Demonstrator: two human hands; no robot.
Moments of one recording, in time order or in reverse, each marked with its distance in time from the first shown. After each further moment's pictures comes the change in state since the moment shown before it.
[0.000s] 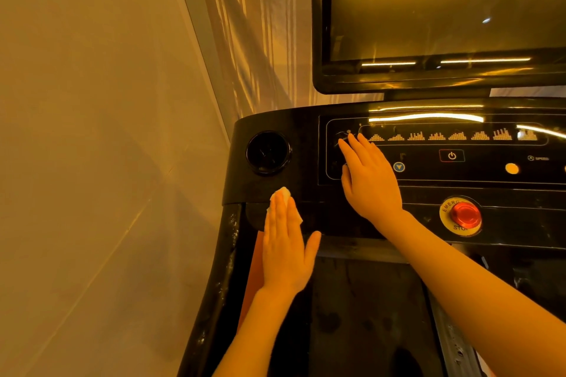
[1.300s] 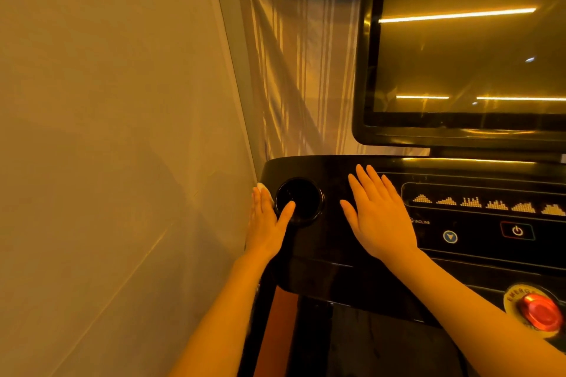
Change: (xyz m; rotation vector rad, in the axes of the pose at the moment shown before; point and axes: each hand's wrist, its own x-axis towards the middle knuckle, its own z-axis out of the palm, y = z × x) left_hand 0.140 -0.083 -0.044 -0.351 -0.077 -0.320; right_hand 0.061 -0.033 0.008 -0.156 -0.195 -0.020
